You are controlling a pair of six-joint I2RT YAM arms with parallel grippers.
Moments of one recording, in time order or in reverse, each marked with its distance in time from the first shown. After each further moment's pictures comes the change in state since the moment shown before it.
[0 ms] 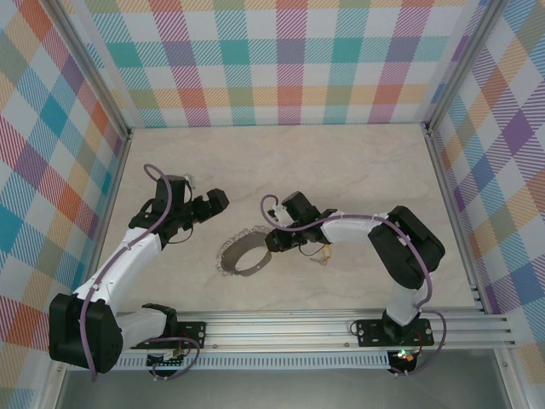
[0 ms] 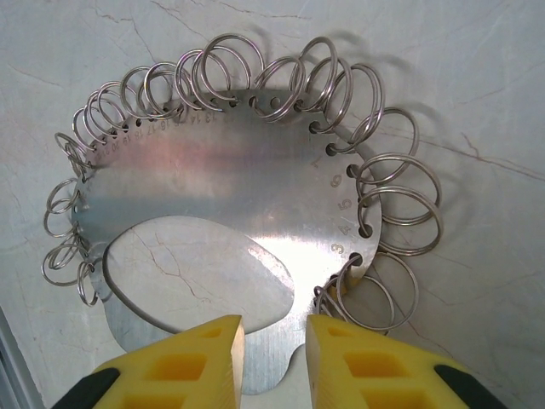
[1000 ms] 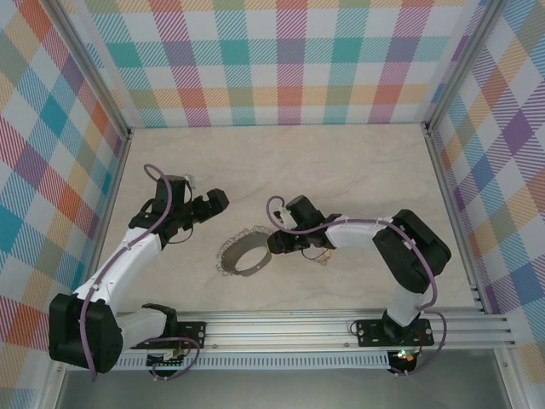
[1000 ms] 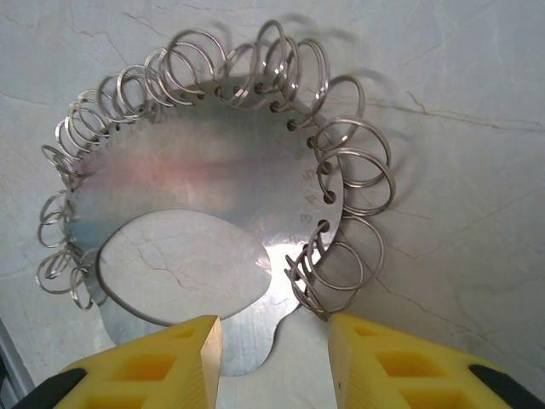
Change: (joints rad) left arm -0.001 0.000 0.000 0.000 0.001 0.000; right arm 0.001 -0.039 -0.074 0.054 0.039 0.100
